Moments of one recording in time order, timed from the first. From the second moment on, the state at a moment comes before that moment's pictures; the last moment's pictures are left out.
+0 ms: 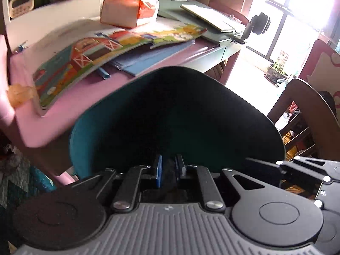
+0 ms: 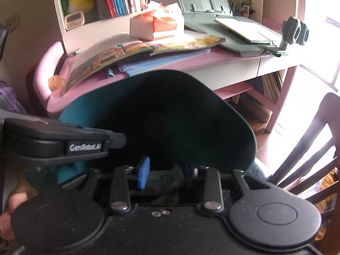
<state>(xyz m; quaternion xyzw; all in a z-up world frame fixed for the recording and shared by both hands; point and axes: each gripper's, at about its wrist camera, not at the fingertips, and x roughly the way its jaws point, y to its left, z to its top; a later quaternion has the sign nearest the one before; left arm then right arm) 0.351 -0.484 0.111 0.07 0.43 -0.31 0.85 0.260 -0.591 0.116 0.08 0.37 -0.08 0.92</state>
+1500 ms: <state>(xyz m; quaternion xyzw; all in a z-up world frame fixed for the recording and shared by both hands) 0.207 -0.090 0.097 0.01 0.39 -0.17 0.91 0.189 -0.288 0.089 0.01 0.37 0.18 0.91</state>
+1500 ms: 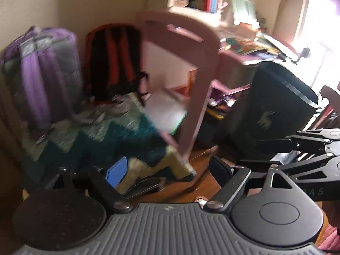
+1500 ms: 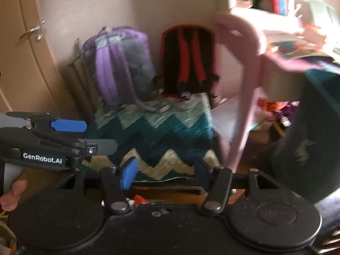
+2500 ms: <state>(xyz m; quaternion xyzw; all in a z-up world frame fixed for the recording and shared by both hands) 0.272 0.141 -0.281 -0.12 0.62 0.10 0.77 0.252 -0.093 -0.286 -0.12 0.57 0.32 0.75</state>
